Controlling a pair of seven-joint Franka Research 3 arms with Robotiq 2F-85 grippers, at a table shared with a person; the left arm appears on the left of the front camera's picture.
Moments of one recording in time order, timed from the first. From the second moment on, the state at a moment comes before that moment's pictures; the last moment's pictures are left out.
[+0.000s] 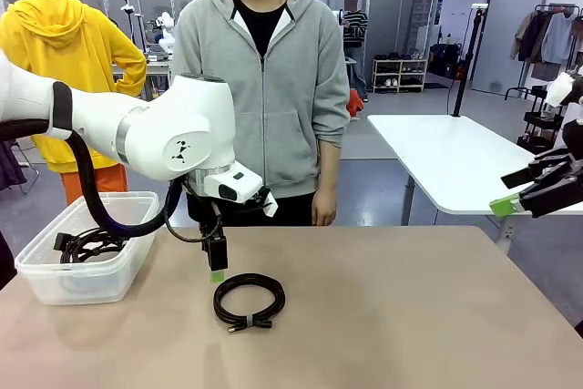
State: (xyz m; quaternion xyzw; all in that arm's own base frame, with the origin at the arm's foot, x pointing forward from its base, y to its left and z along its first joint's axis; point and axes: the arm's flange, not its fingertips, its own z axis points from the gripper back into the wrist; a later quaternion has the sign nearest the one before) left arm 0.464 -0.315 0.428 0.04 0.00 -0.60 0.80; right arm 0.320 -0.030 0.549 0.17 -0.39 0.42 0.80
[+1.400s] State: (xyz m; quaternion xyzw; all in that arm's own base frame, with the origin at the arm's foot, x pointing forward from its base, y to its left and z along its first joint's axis) left arm 0.464 -0.350 0.324 -0.03 -0.05 -0.68 0.73; right arm 0.320 -0.030 0.549 0.17 -0.39 0.42 0.80
